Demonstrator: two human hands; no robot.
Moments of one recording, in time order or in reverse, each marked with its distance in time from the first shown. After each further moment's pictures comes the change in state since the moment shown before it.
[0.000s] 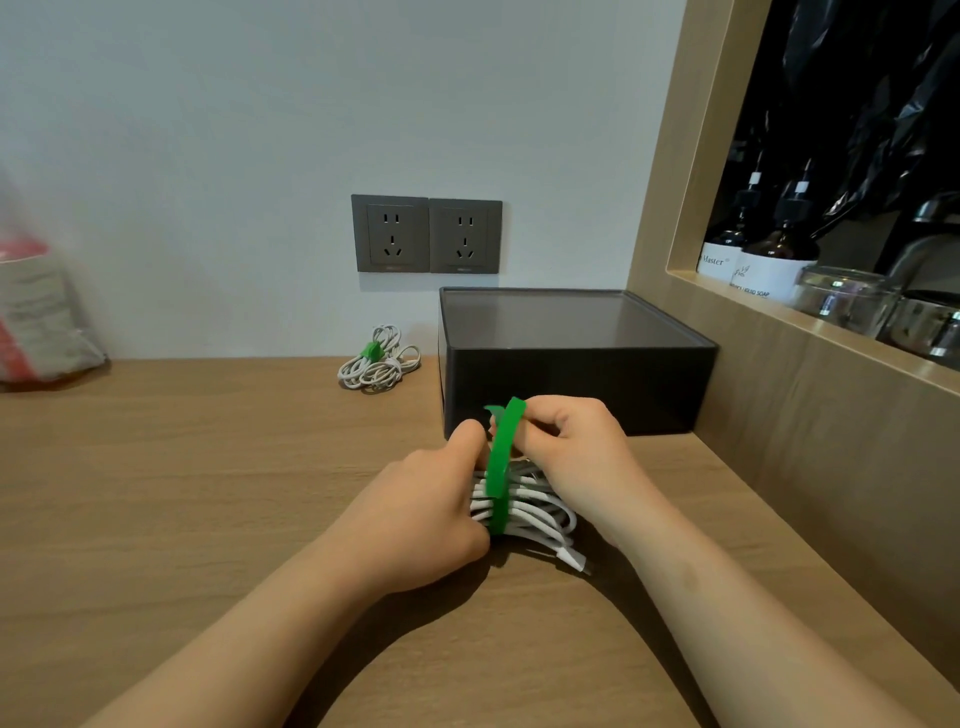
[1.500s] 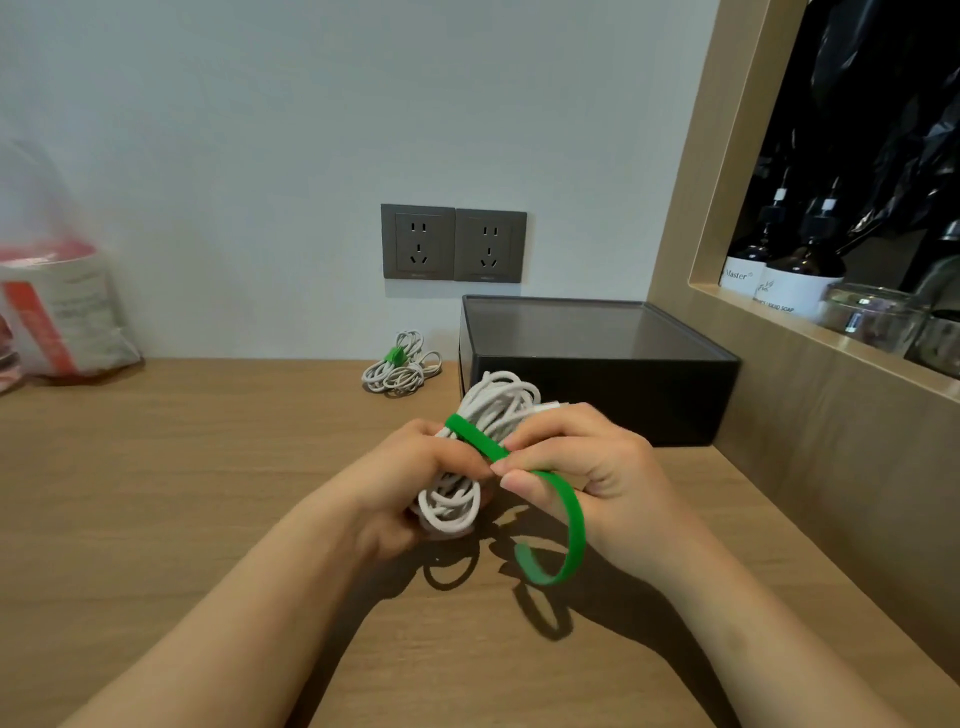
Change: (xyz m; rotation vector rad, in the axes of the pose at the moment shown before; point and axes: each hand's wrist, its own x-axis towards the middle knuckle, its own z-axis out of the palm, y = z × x) left_hand 0.009 -0.022 -0.014 -1.358 -0.047 -0.468; right_hand -0.021 -0.004 -0.008 -0.137 -0.077 -0.498
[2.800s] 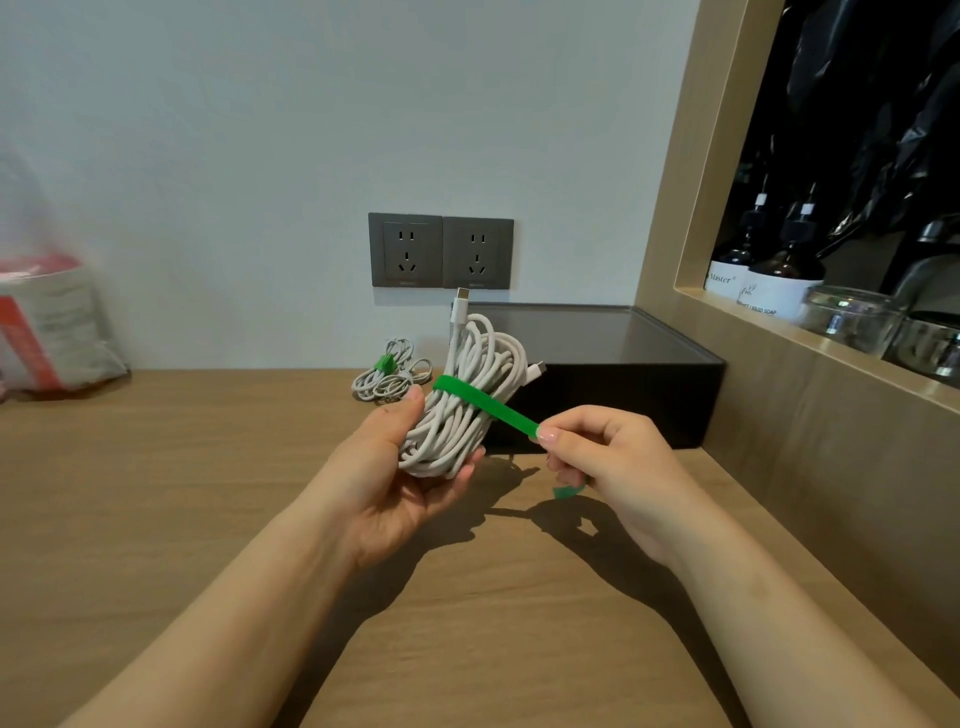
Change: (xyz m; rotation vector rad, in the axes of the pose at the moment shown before) left_hand -0.003 0.004 0.001 -0.417 0.084 0.120; right_hand 0.008 0.009 -0.012 0.408 0.114 0.636
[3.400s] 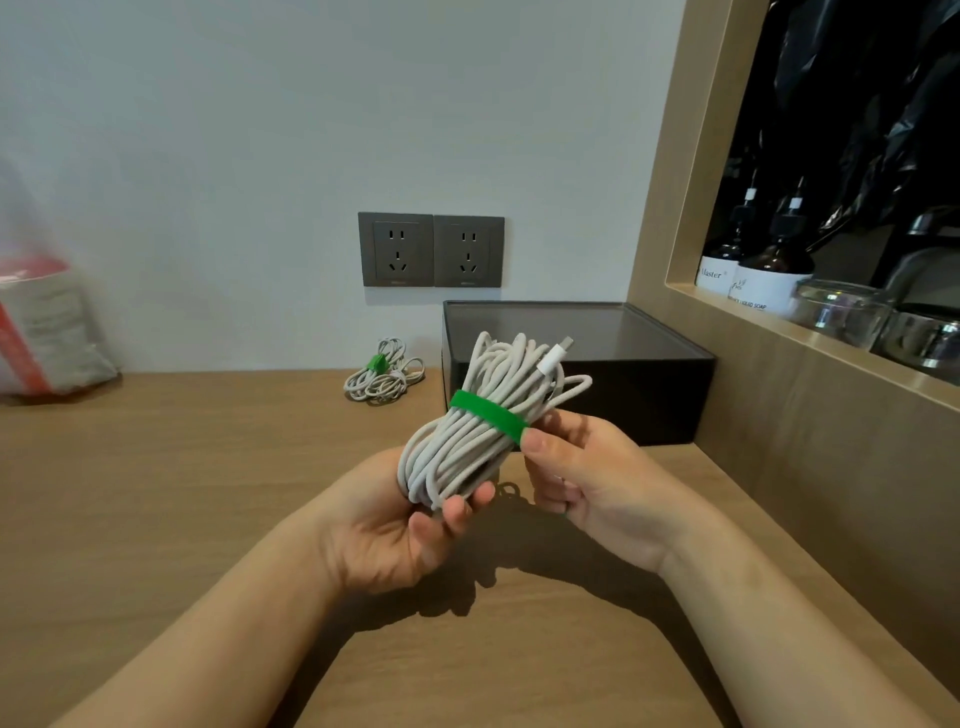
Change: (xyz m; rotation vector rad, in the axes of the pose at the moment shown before) left_hand -0.008 -0.003 -0.007 -0.066 -0.434 -0.504; right_hand -0.014 -0.016 0.003 0.303 -0.287 0.071
